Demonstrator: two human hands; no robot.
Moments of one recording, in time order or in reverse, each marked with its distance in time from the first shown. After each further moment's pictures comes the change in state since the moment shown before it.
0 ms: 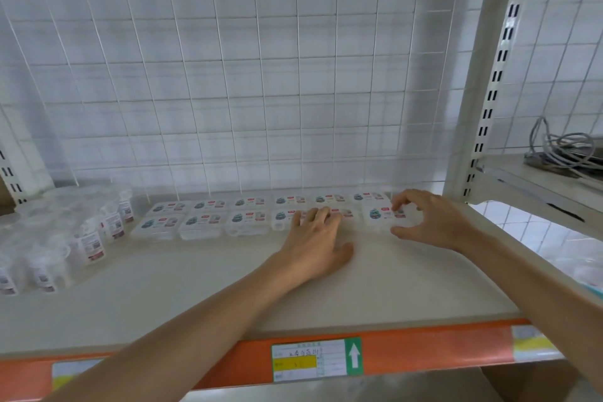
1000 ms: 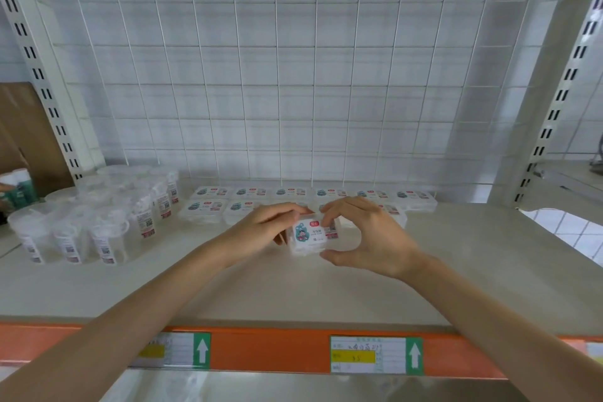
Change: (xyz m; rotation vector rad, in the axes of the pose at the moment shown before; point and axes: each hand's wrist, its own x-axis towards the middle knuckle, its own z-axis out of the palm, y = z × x) left_hand -0.081 -0.121 -0.050 -0.914 0.001 -0.148; right_hand -0.001 -0.159 0.082 0.115 0.036 -0.507
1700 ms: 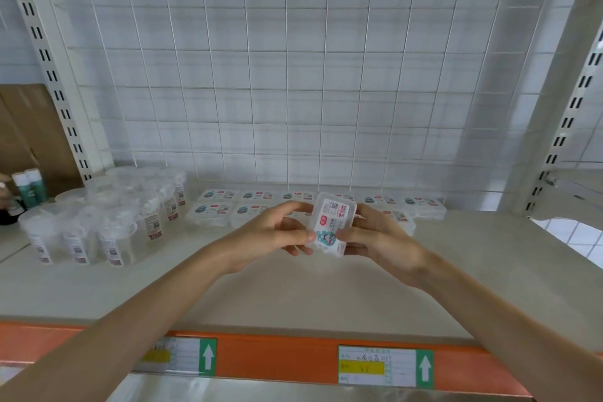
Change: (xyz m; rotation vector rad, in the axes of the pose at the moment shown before) left_hand -0.006 0.009 -0.003 -0.184 -0.102 -0.048; right_hand 0.005 -0.005 0.000 1.042 -0.112 0.544
